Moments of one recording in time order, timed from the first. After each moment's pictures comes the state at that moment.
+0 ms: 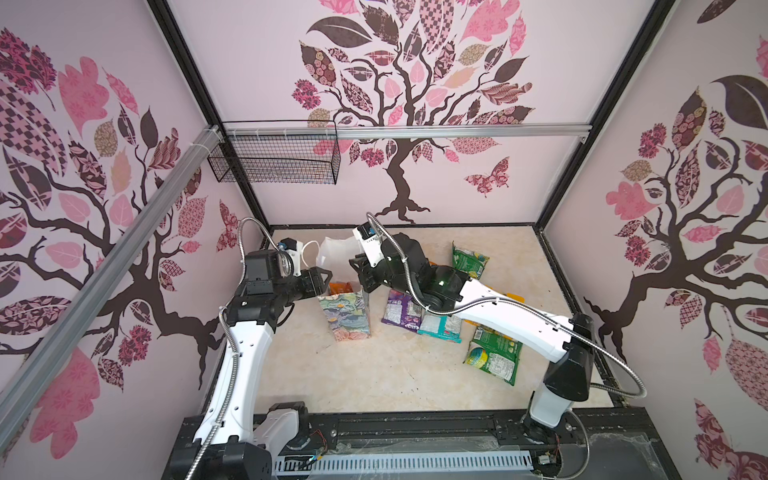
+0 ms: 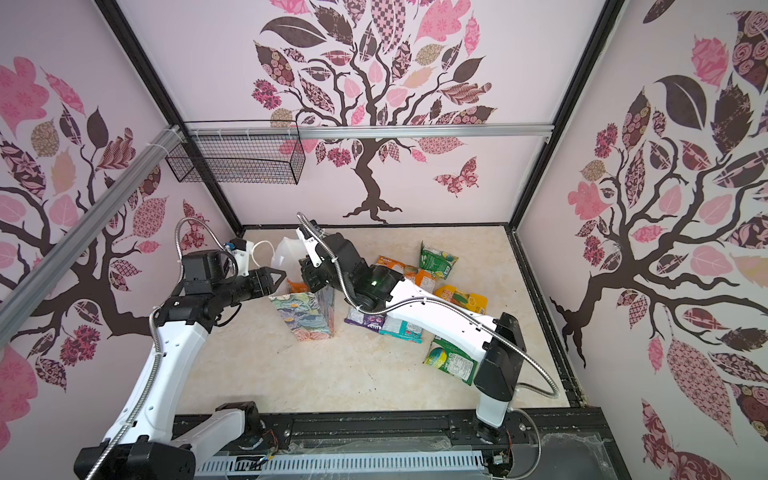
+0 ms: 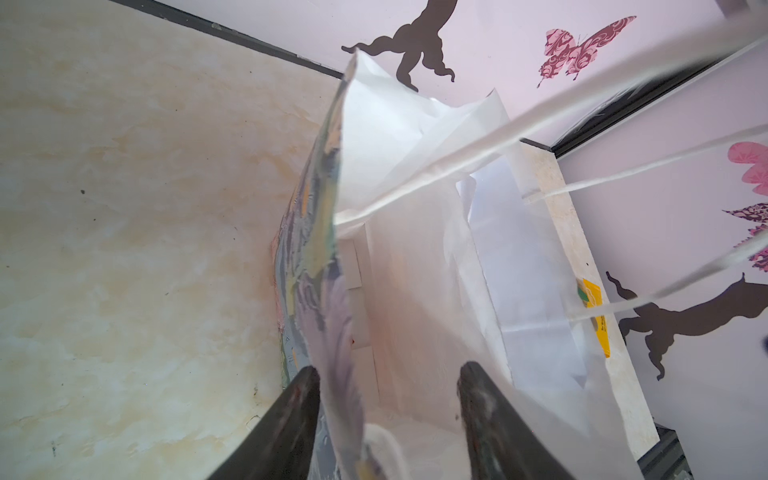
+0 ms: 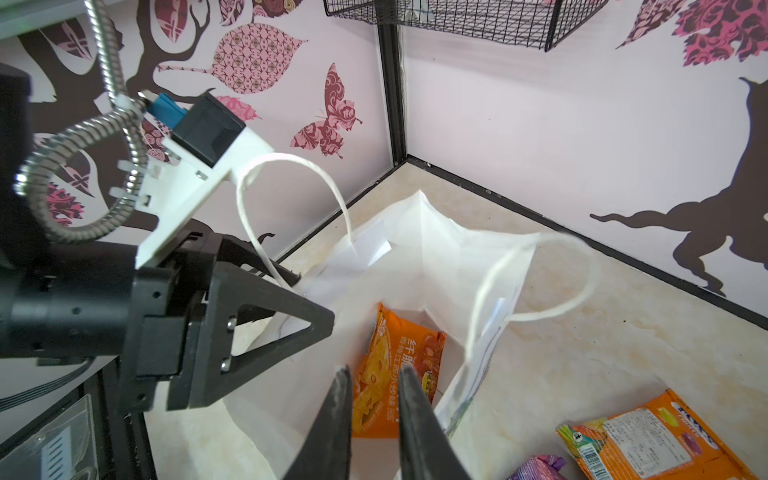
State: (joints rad) left arm 0.06 1.07 1.07 -0.67 0.48 -0.24; right arm 1.00 1.74 1.73 -0.30 0.12 0.21
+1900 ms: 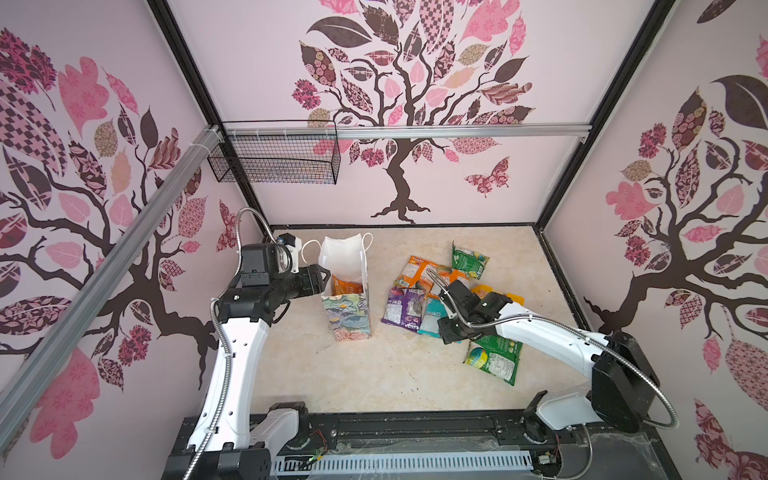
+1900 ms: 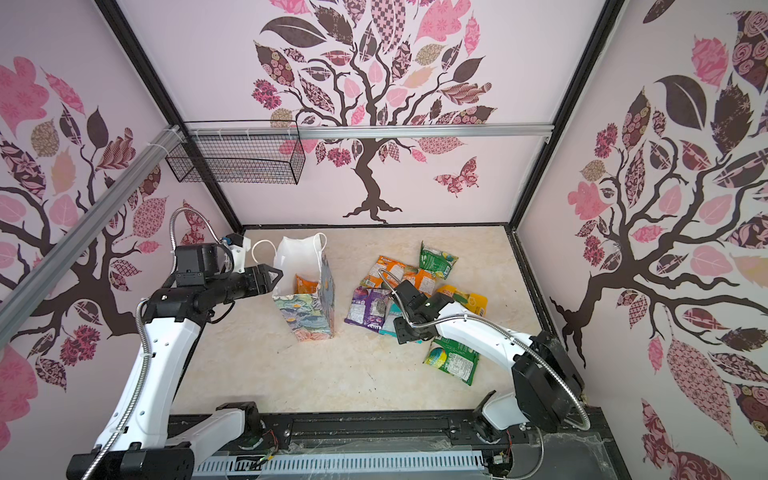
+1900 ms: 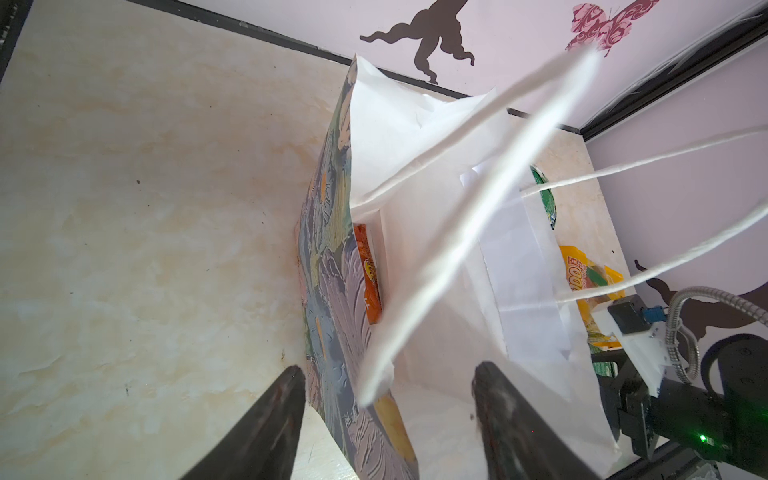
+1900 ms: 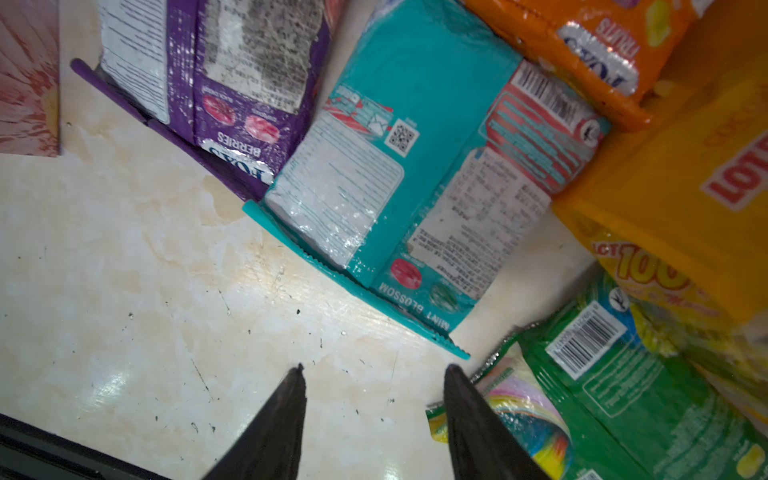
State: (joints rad) left arm 0.03 1.09 1.23 -0.88 0.39 -0.18; right arm 0.71 1.43 0.97 -0.77 0.05 0.47
